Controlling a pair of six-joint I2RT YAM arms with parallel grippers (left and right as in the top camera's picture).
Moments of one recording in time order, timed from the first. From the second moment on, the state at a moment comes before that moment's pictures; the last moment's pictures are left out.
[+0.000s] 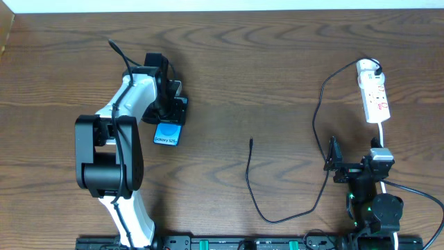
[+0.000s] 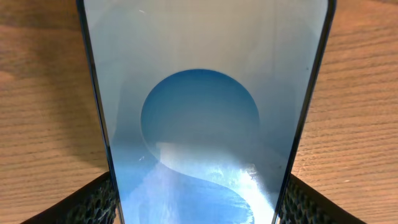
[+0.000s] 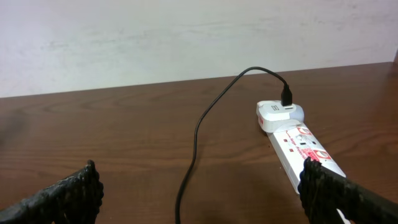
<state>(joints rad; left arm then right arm) -0.06 2.01 1.36 -0.92 0.08 0.10 0.01 0.01 0.01 -0.07 -0.01 0.13</state>
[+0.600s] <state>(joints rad) -0.06 1.86 1.38 -0.93 0.13 0.09 0.01 0.01 0.01 -0.07 -0.01 0.13</state>
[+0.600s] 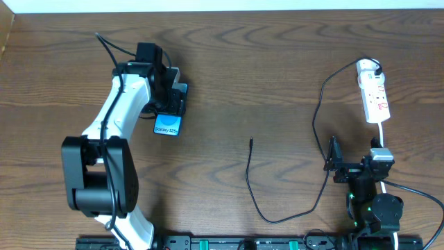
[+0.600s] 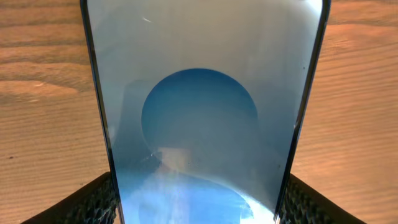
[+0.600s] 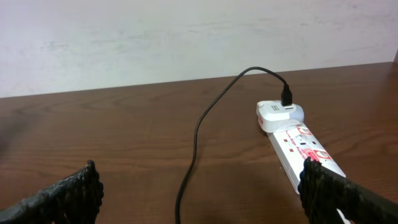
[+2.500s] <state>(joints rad) -0.06 1.85 1.38 -0.79 1.29 -1.33 0.01 0.01 0.01 -0.07 -0.01 0.13</state>
